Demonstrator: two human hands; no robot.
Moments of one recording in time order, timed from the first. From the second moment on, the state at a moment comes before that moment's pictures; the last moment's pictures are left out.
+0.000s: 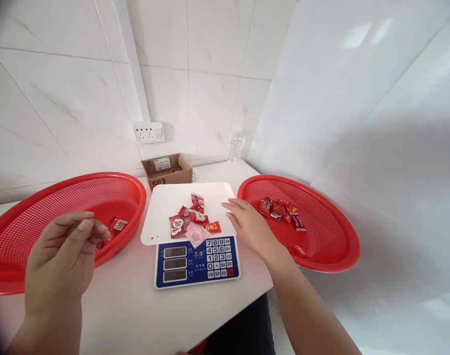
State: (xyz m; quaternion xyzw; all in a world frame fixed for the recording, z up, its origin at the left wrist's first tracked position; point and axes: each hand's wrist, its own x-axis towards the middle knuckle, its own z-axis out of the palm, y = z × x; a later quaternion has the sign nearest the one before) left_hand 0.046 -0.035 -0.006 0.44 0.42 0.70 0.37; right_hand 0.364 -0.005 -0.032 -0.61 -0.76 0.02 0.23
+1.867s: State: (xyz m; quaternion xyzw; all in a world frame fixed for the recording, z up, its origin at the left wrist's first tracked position) left_hand 0.054 -0.034 -0.016 0.51 0.52 0.60 0.33; right_hand 0.366 -0.081 -0.165 -0.64 -0.50 0.12 0.57
